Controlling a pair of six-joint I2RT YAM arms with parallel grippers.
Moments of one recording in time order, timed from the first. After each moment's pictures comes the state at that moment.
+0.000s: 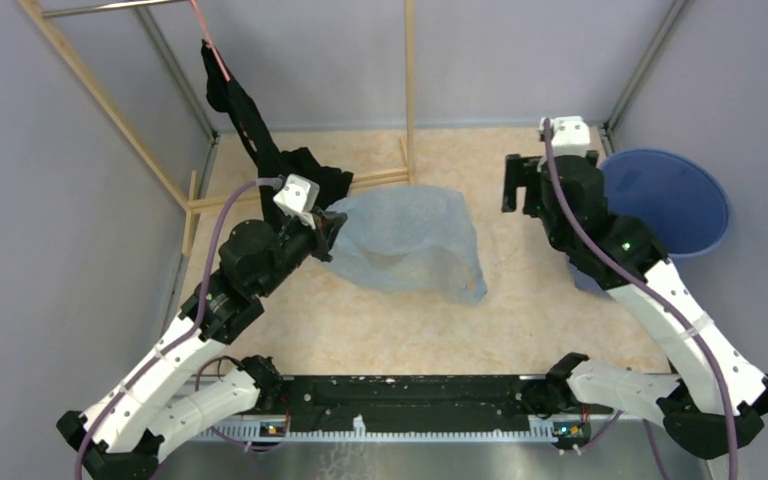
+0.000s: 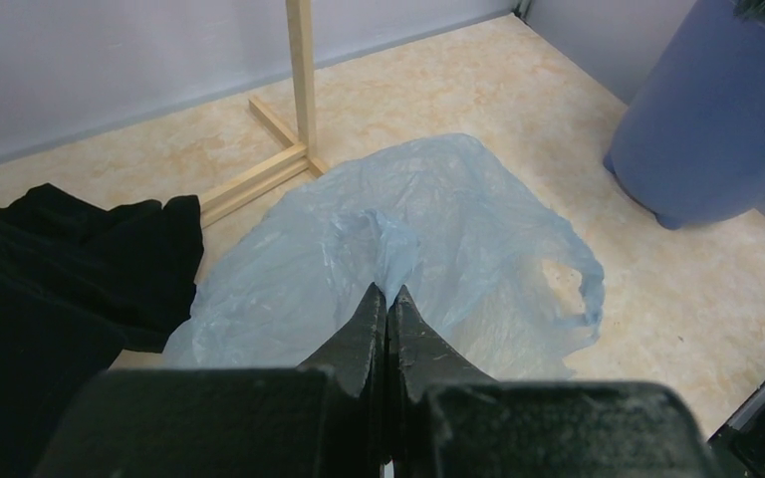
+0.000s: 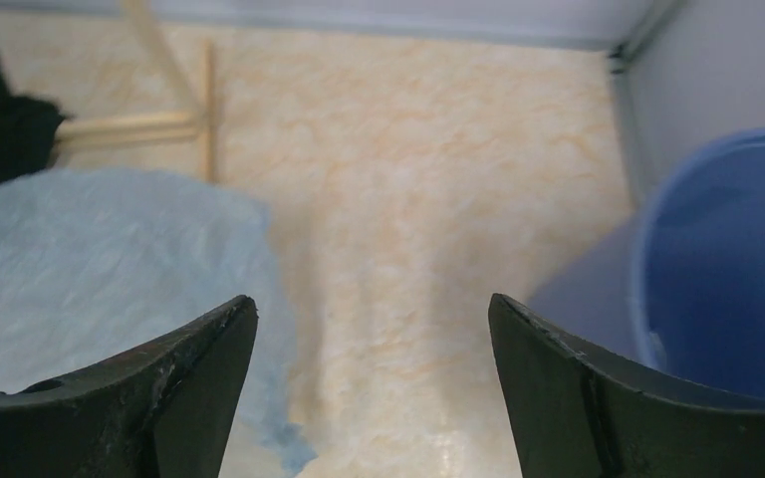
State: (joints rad) left arm -0.70 0.77 0.93 -0.25 -0.09 -0.14; right arm 0.65 1.06 1.35 -0.74 0.53 0.18
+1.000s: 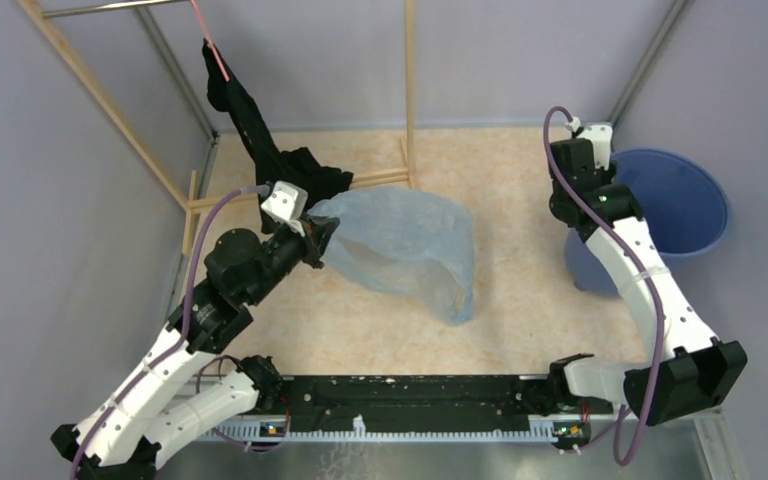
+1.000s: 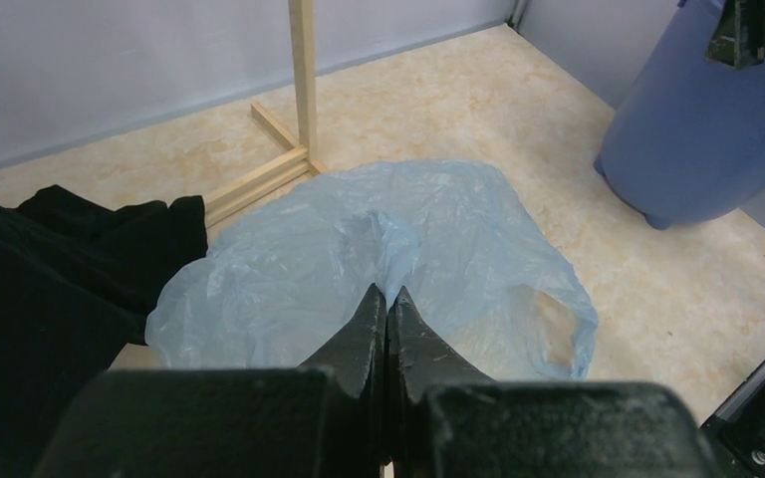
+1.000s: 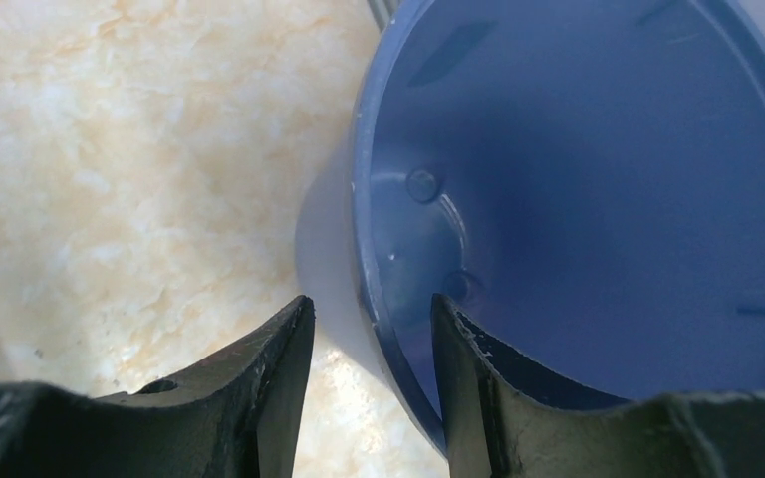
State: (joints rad) left arm -0.70 0.70 0.93 -0.30 -0.09 -0.14; right arm 0.27 1.22 1.31 -0.86 0.75 0.18
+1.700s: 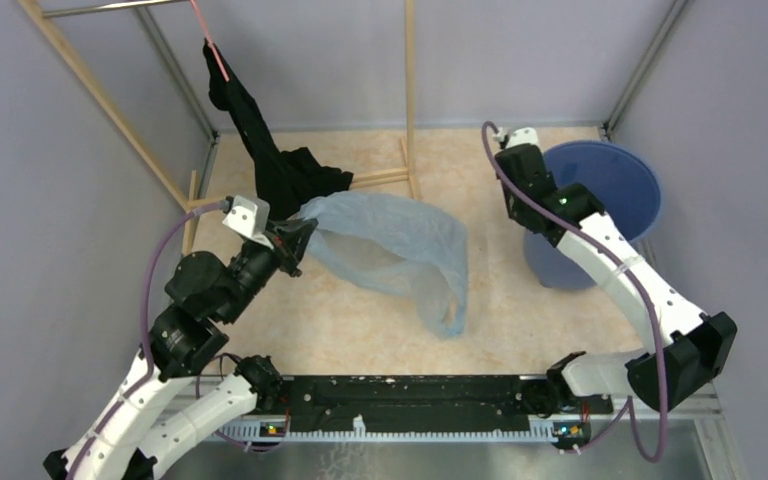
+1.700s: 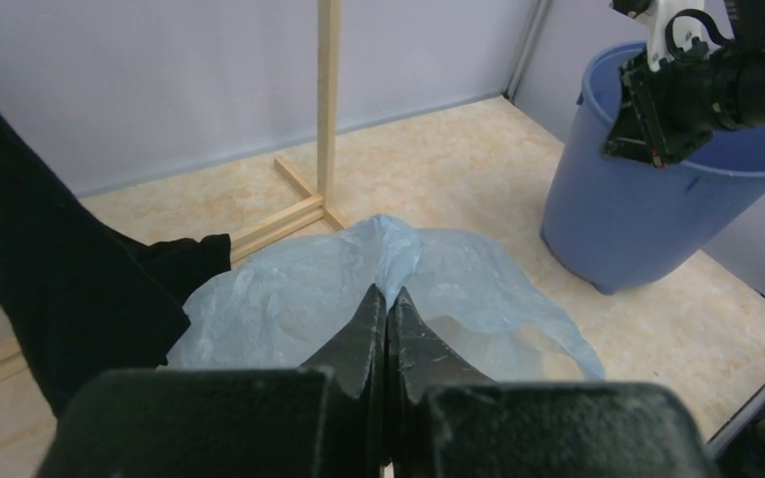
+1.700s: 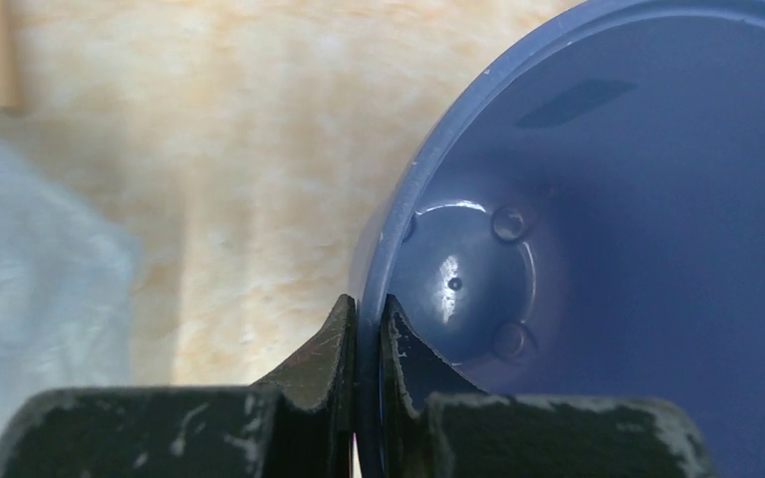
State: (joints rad) left arm -0.70 0.57 0.95 -0.32 -0.11 -0.14; right arm 0.49 1.30 1.34 -0.83 0.61 0.10
